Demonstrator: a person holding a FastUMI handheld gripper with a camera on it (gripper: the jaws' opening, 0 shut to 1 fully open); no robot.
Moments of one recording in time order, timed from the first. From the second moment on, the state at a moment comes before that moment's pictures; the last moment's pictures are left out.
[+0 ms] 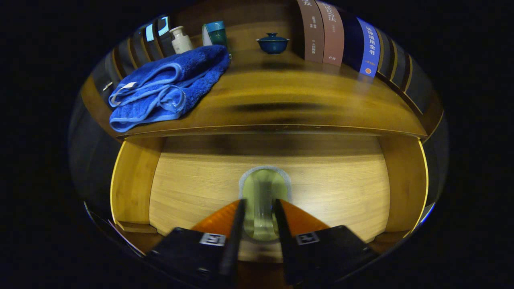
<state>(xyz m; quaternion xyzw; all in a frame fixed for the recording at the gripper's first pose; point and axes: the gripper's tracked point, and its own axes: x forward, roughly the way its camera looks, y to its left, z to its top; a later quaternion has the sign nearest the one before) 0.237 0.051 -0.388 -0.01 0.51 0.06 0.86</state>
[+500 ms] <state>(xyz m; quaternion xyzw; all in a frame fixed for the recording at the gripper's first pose) 0.217 0.048 -0.354 0.00 0.48 0.07 0.87</state>
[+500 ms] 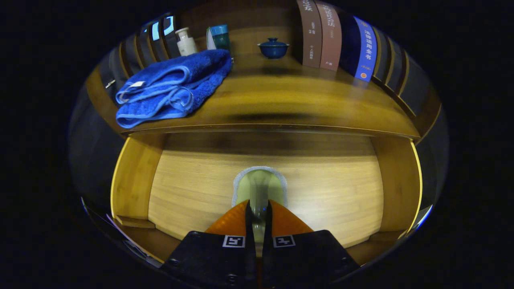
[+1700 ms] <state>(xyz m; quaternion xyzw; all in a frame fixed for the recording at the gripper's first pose) 0.354 0.053 -0.241 0.00 0.44 0.07 0.89</state>
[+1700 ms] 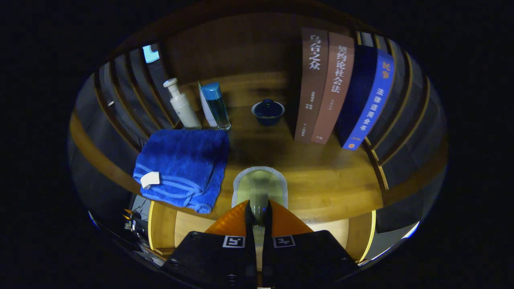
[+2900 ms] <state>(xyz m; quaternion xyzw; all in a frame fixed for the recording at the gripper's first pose) 0.361 0.031 -0.211 0.01 0.31 0.05 0.95</state>
